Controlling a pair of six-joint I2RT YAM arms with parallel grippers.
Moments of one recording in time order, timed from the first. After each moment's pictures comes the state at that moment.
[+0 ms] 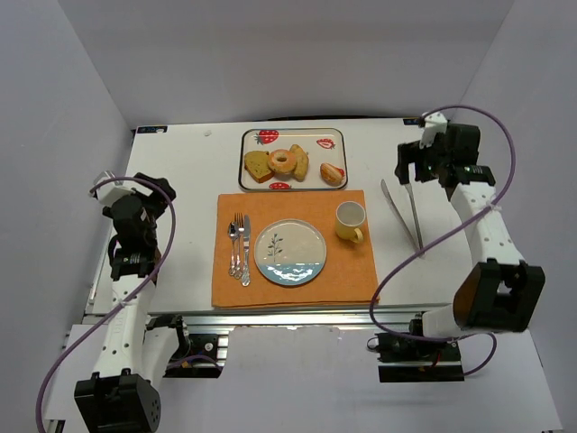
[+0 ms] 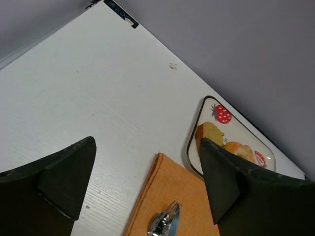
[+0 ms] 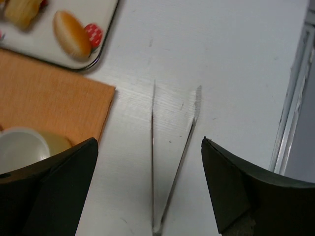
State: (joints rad) left arm 0.11 0.81 0.64 0.00 -0.23 -0.60; right arm -0.03 1.44 1.29 -0.47 -0.25 -0.21
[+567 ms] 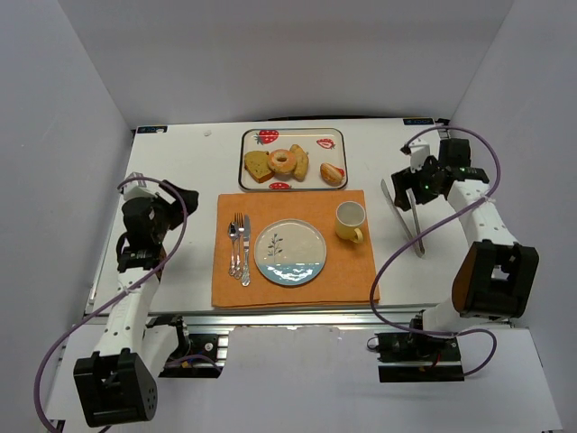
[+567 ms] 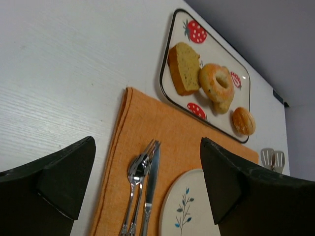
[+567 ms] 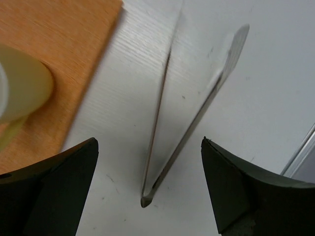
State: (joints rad) left arm 0.10 0.89 0.58 0.02 0.13 -0.65; right arm -0.06 1.49 1.23 -0.65 -0.38 -0.53
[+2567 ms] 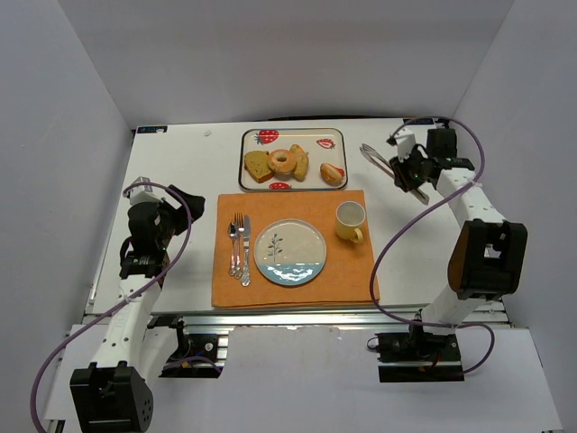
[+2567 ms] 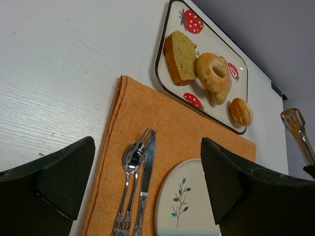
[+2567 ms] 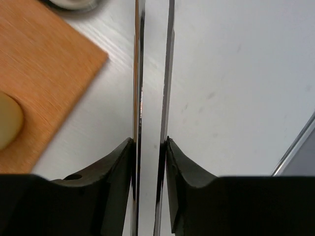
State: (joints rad) left arm 0.04 0.83 0.55 -0.04 0.10 -0.66; right arm -0.05 1.66 1.27 -0.50 -0.35 -0.63
